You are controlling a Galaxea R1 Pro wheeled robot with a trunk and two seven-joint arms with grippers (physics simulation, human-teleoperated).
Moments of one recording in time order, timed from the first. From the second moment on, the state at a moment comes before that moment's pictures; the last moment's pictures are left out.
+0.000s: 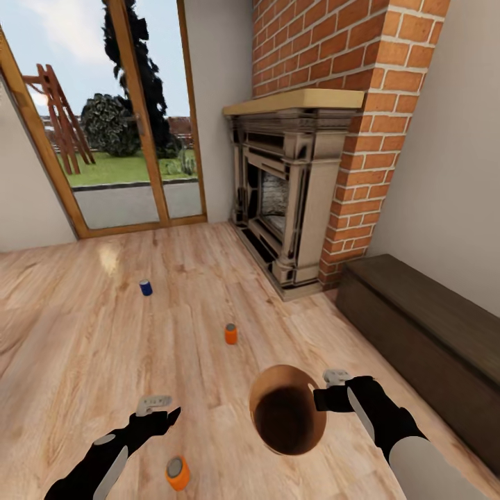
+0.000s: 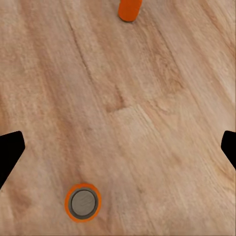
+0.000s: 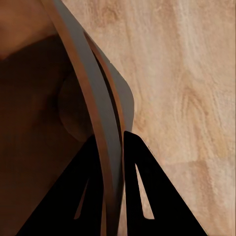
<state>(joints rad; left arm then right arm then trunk) -0.40 0.13 -0.06 -0.66 0.23 0.12 -0.23 -0.63 -0.06 0.04 -0.64 0.00 0.69 0.33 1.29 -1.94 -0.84</state>
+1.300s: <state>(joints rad) -0.40 0.13 -0.06 -0.66 0.23 0.12 -0.22 -0.75 -0.08 0.03 -0.65 0.00 1.04 0.33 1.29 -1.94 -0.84</state>
